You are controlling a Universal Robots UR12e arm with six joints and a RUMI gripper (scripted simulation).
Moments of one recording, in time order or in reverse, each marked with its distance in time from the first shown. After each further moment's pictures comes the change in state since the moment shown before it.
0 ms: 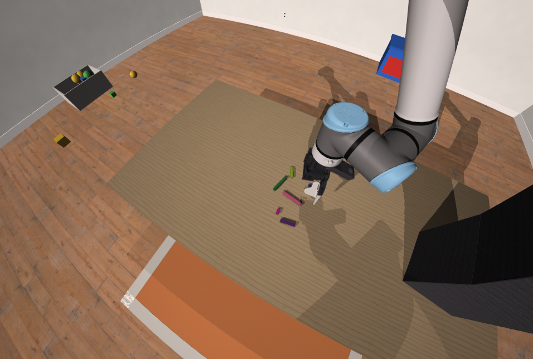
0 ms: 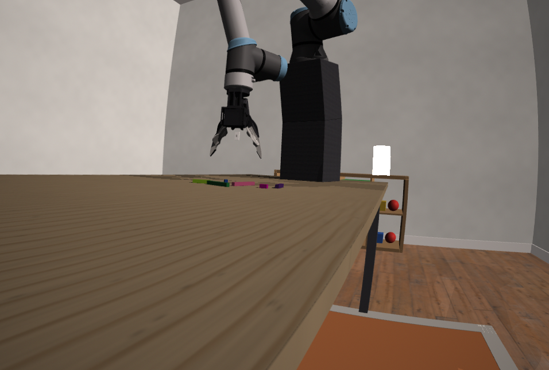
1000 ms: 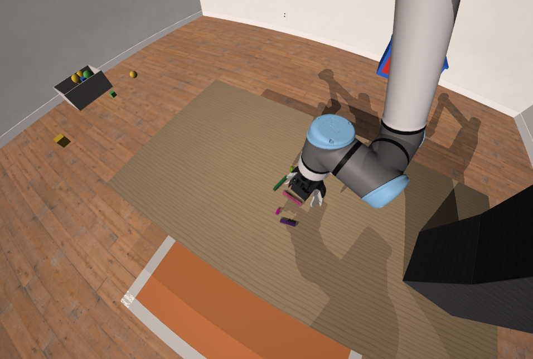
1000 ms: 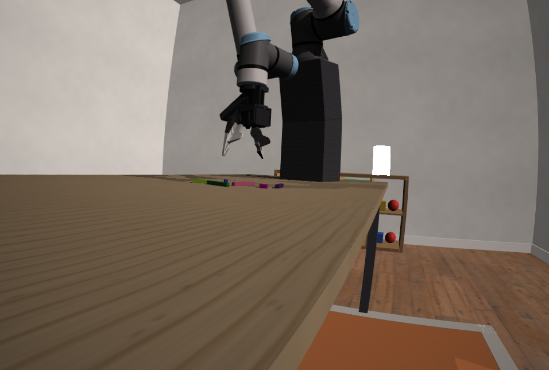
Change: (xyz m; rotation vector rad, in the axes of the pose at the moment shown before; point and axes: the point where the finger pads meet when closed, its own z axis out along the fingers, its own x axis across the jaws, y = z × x) arm 0.035 0.043 0.000 0.000 0.000 -0.980
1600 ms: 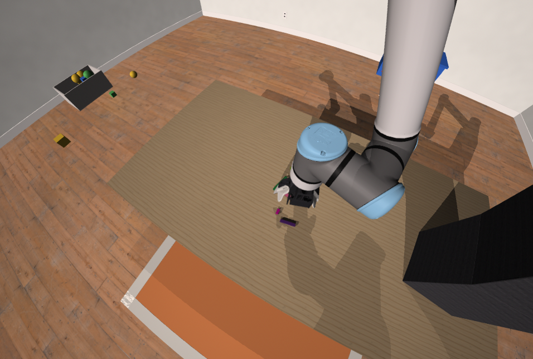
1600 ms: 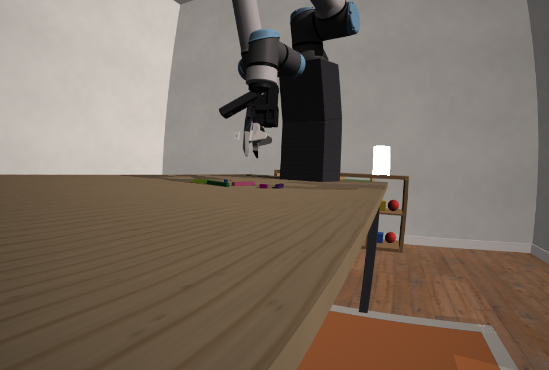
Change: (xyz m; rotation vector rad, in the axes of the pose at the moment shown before) arm -0.008 0.038 -0.001 0.000 -0.002 -0.573
